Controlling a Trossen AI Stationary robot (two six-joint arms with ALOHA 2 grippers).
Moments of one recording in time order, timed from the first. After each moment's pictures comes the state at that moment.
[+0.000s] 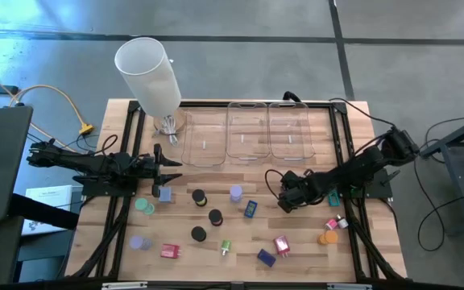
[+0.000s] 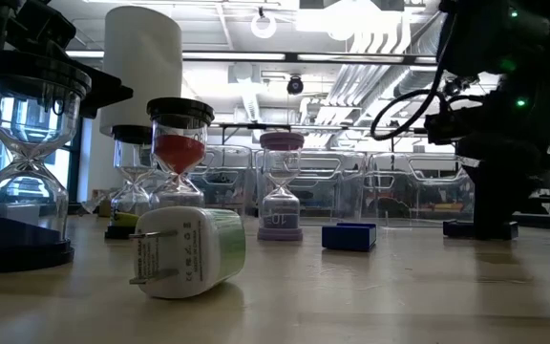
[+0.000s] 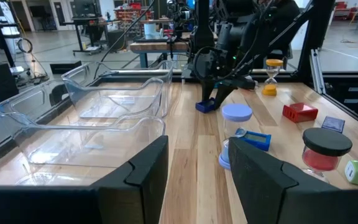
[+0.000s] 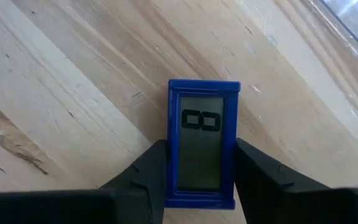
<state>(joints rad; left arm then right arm) -0.18 0.21 0.01 0.16 -0.26 -0.01 0.35 1.57 0.73 -0.62 0.27 1.11</state>
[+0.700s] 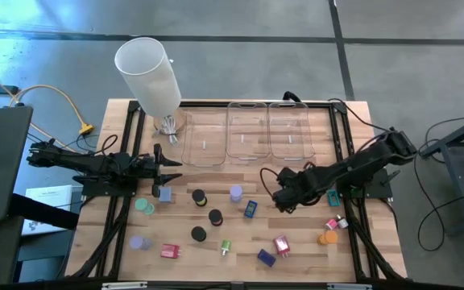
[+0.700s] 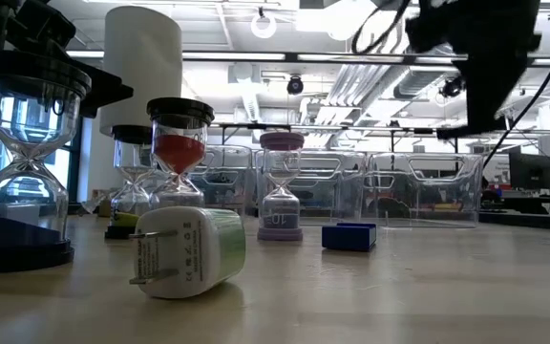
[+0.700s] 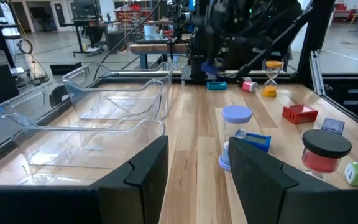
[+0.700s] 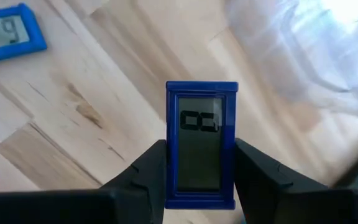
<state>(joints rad) -0.18 0.21 0.01 0.17 -0.26 -0.01 0.36 1.57 1.22 -1.29 0.33 1.03</state>
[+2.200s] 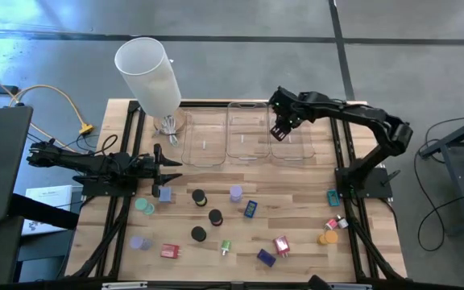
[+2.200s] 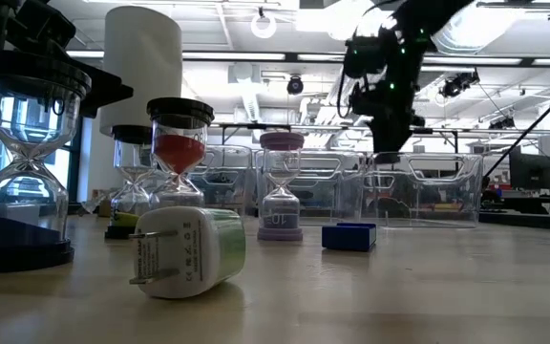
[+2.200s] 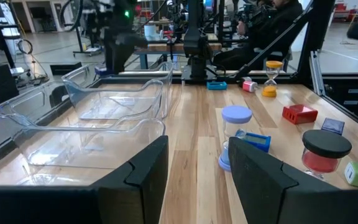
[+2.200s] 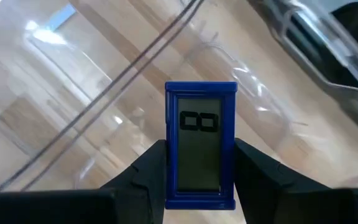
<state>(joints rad) -0.17 0.21 0.01 0.17 -0.26 -0.01 -0.58 1.58 1.18 -0.85 0.13 0.20</state>
